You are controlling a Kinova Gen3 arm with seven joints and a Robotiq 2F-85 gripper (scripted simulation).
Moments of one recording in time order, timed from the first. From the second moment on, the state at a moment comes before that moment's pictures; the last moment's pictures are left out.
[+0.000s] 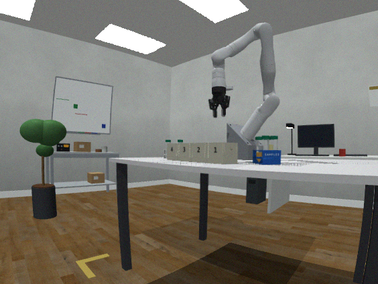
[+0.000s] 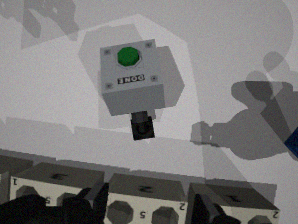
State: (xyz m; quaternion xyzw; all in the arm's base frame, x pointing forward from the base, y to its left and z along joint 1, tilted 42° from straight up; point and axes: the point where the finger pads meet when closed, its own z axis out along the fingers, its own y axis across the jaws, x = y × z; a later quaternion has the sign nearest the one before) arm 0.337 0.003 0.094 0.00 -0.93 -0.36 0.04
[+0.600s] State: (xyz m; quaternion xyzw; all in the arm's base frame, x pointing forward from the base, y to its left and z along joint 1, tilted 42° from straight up) arm 0.335 -0.033 0.062 0.00 -0.93 -0.36 0.04
